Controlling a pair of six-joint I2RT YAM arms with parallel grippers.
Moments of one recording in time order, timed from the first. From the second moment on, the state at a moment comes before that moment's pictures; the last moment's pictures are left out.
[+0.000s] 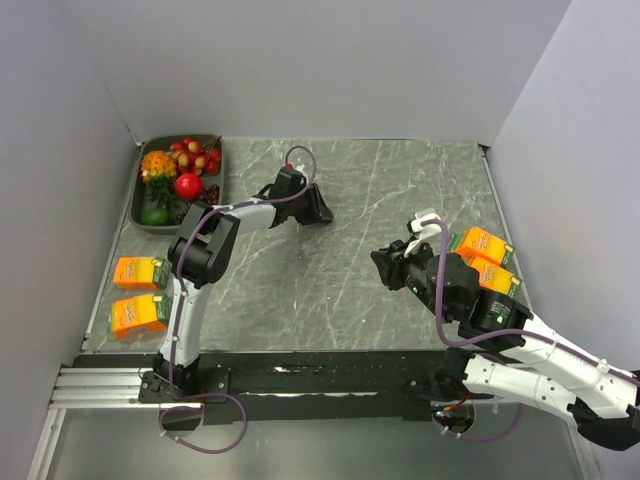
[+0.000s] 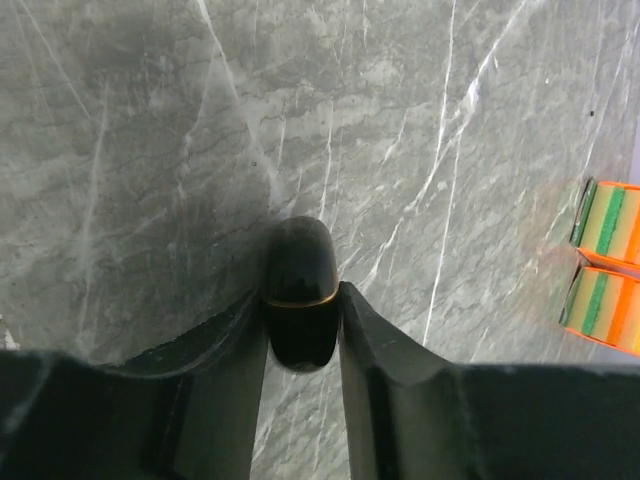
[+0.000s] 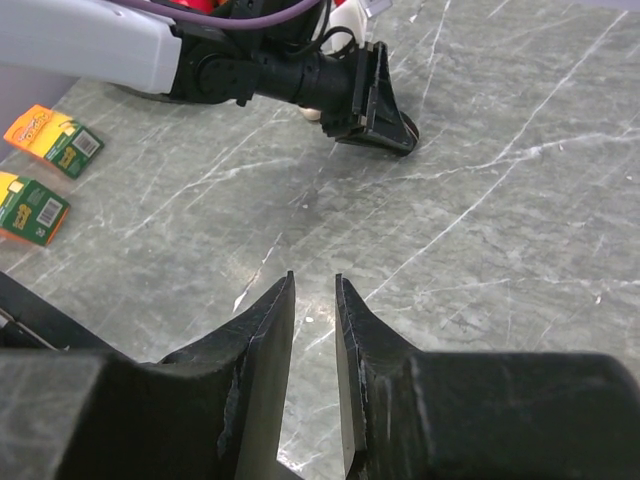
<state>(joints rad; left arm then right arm) -0.49 2.24 1.52 0.05 0.31 -0.70 1.00 0.68 0.86 -0.44 0.47 0.31</state>
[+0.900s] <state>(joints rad) -0.48 1.91 1.22 -0.11 0.01 -0.67 1.00 0.68 0.86 -0.43 0.47 0.31</state>
